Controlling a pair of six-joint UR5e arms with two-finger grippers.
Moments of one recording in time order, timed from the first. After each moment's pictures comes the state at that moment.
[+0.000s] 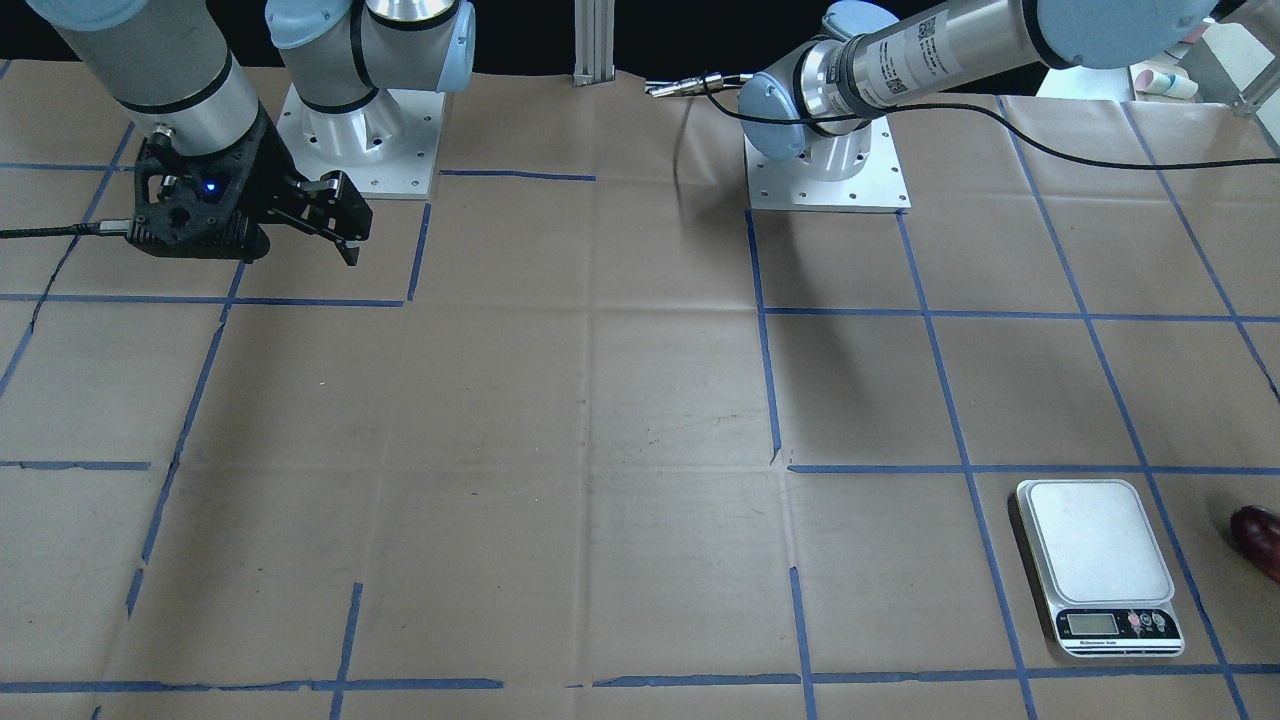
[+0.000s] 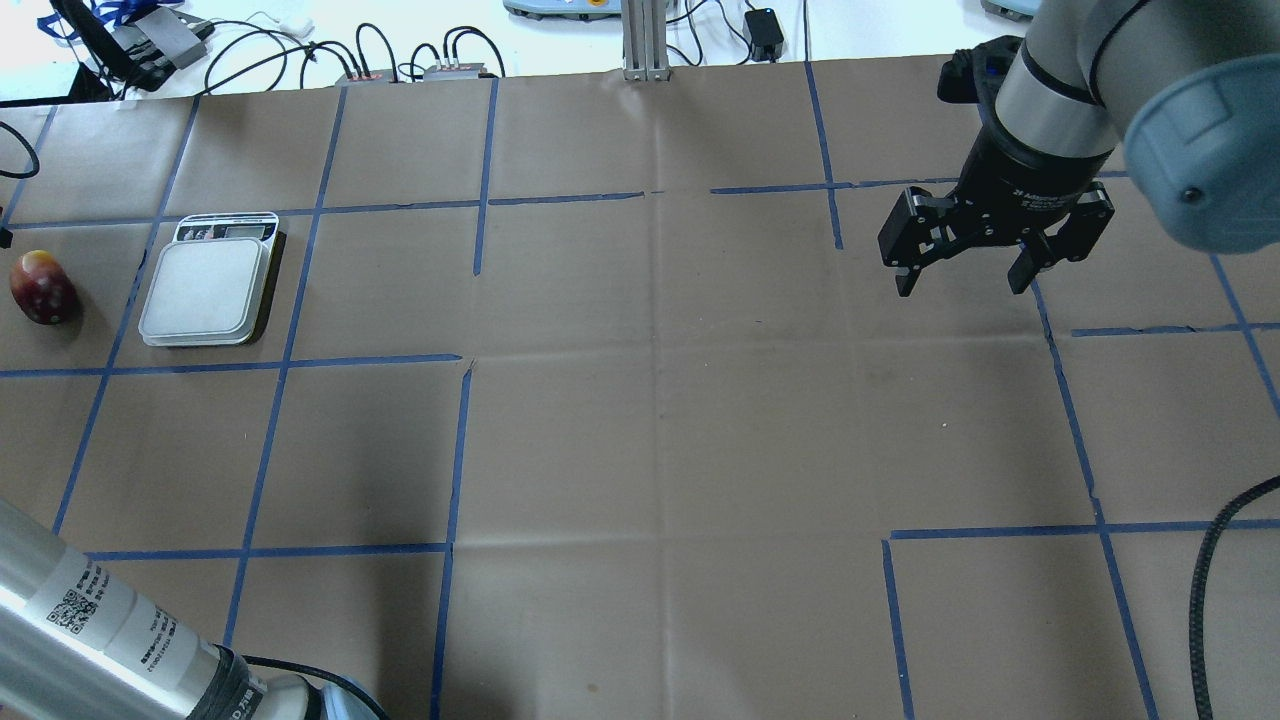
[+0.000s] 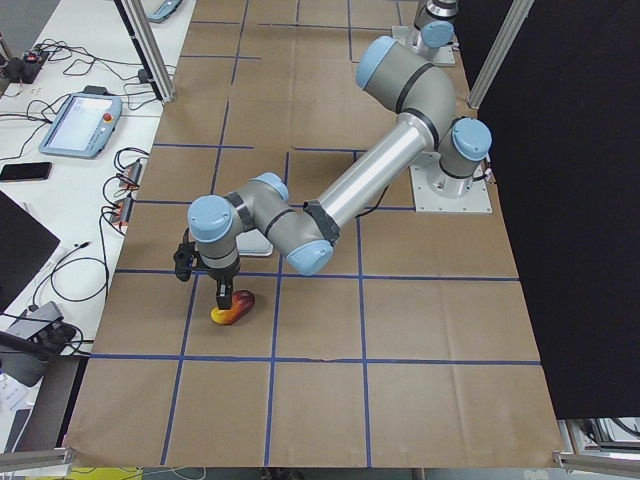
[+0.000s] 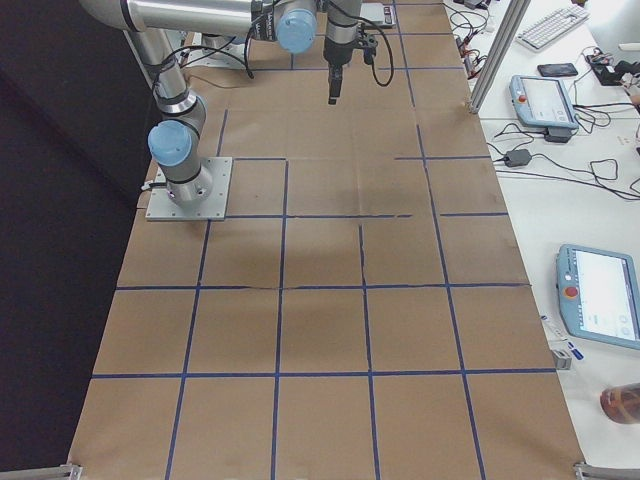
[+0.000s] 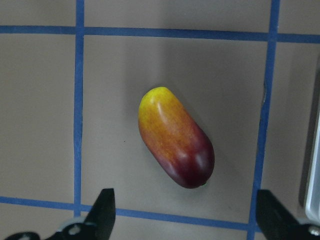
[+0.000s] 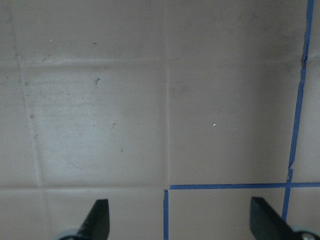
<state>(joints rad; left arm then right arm) -0.82 -2.32 -1.09 -1.22 1.57 0.63 1.53 -1.60 1.68 -1.57 -1.56 -0.02</state>
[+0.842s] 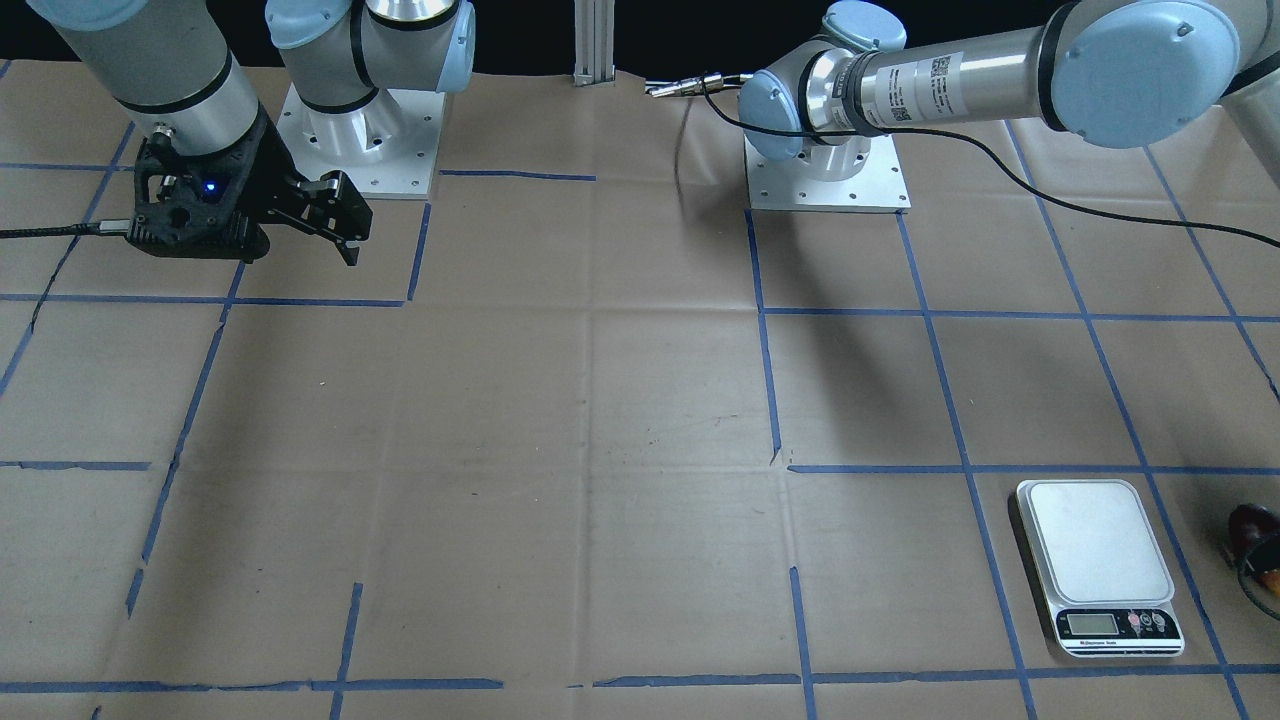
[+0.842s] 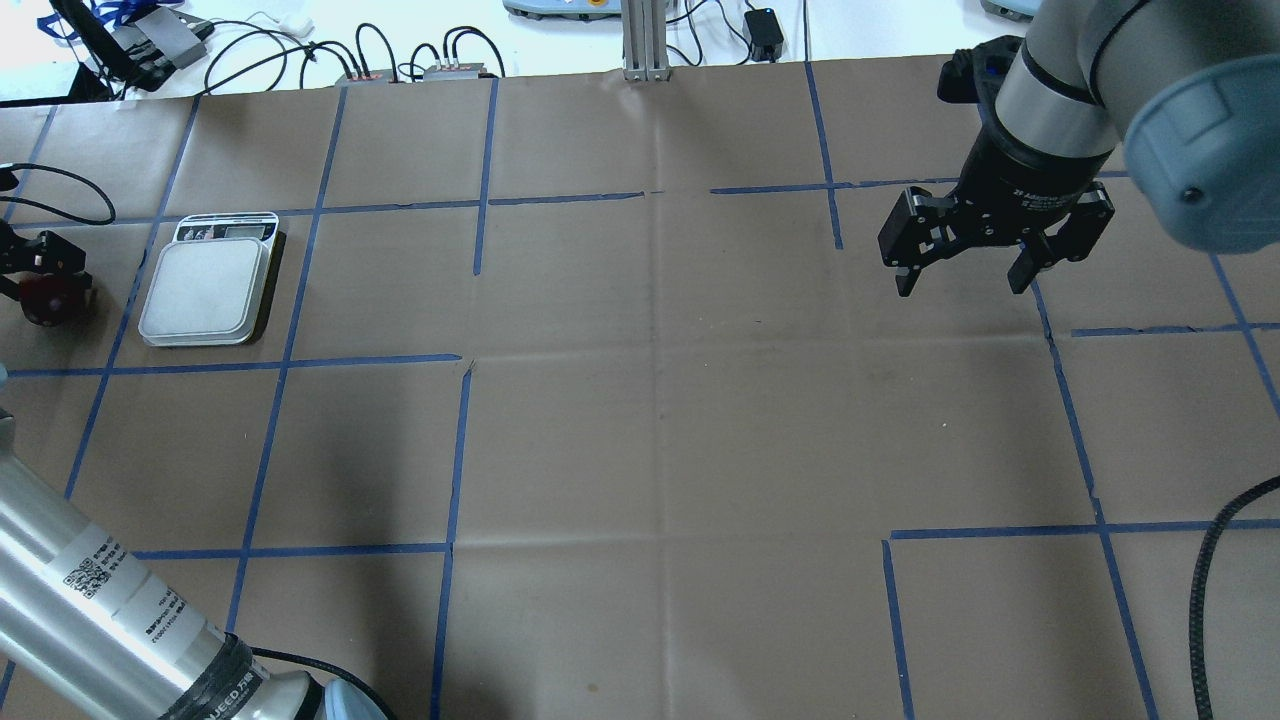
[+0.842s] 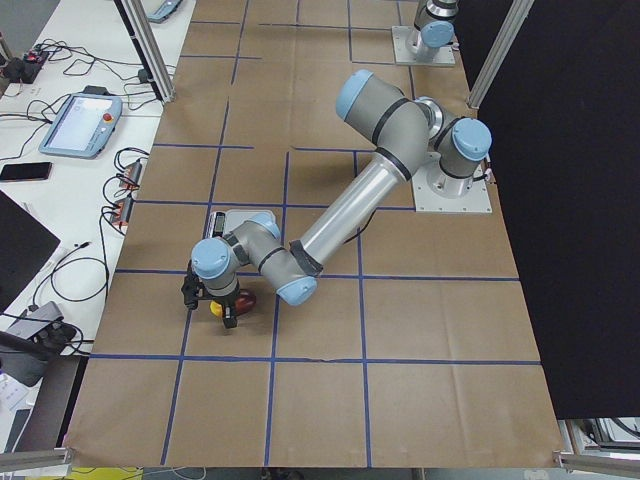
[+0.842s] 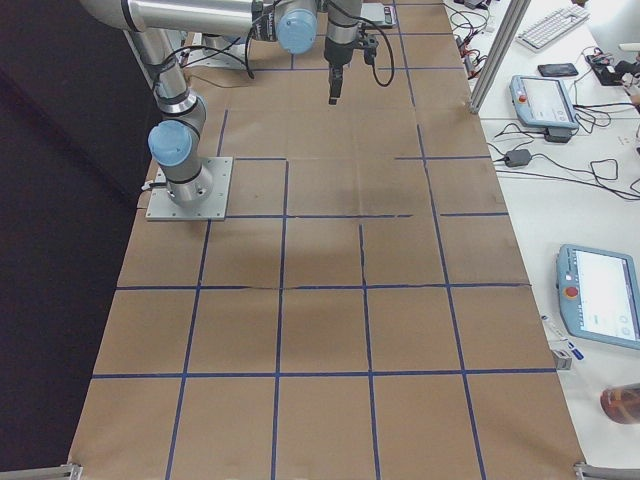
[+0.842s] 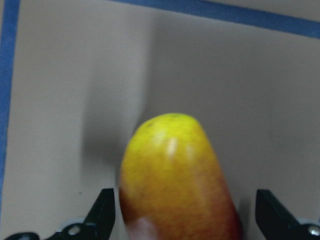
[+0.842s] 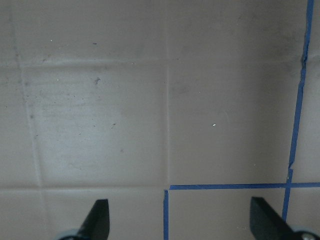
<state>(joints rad) -0.82 -2.47 -1.09 -1.10 1.58 0.56 1.53 -1.60 1.68 -1.57 -1.56 -0.02</state>
